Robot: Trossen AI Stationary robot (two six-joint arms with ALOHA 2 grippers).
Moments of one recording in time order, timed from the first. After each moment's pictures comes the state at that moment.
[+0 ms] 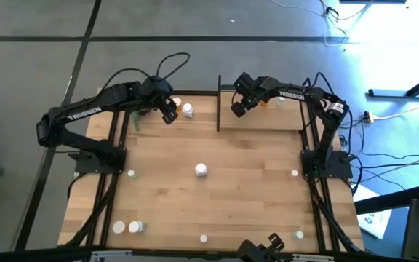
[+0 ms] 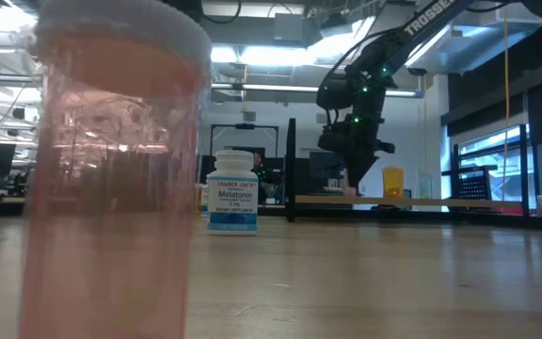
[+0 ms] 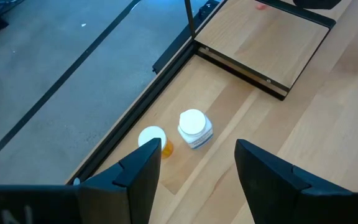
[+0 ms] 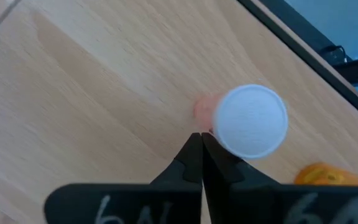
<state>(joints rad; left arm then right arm) 0.42 1.23 1.25 -0.87 -0.32 -0.10 -0.64 1.85 1.35 -0.74 0.16 0.23</state>
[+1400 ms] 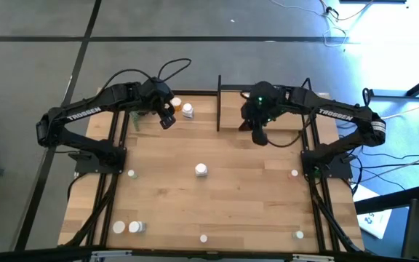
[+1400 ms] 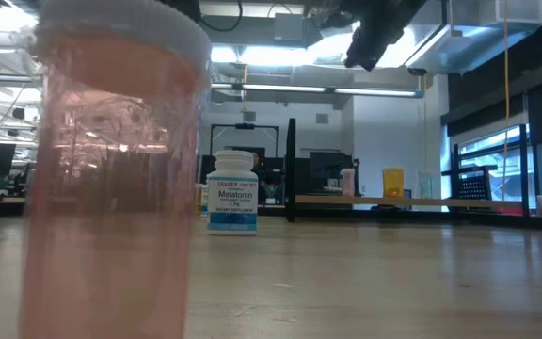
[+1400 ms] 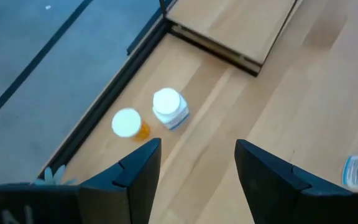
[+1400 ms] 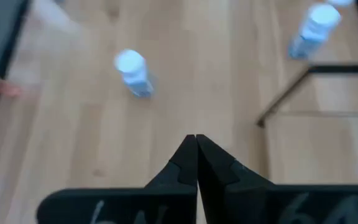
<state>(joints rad) 0.41 1.22 1.25 -0.94 -0.21 -0.10 -0.31 1.40 1.35 -0.86 -0.33 -0.22</state>
